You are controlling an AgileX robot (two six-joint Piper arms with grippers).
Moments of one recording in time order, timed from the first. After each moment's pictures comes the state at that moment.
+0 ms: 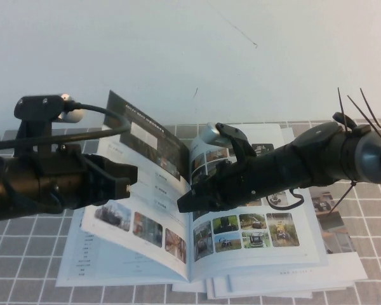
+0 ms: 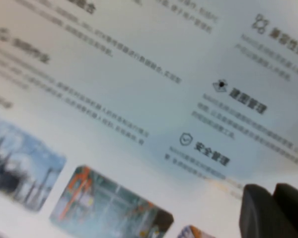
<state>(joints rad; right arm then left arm) 0.48 2.13 -1.36 1.36 0.77 -1.03 -0.20 1.23 -0.81 -1.14 0.55 0.90</state>
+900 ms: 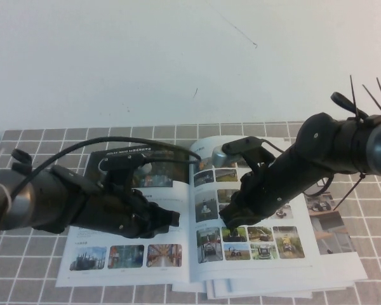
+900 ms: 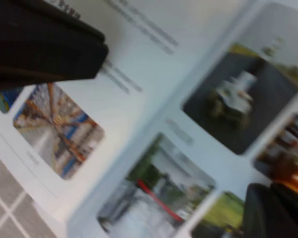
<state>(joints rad) 0.48 2.07 -1.36 0.69 0.70 -0.66 -0.31 1.82 -0.94 -1.22 0.40 0.91</state>
